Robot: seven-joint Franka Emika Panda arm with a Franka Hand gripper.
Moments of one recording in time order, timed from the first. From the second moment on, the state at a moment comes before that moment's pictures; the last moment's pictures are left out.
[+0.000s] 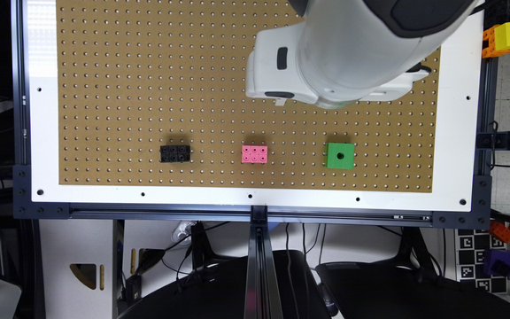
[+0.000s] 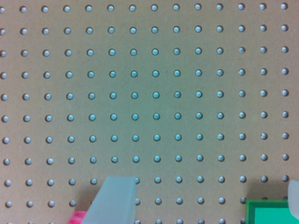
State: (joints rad) arm 0.14 0.07 0.04 -2.17 0.00 2.27 0.98
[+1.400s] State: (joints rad) arm 0.14 0.41 0.13 -1.79 -0.01 2.24 1.02
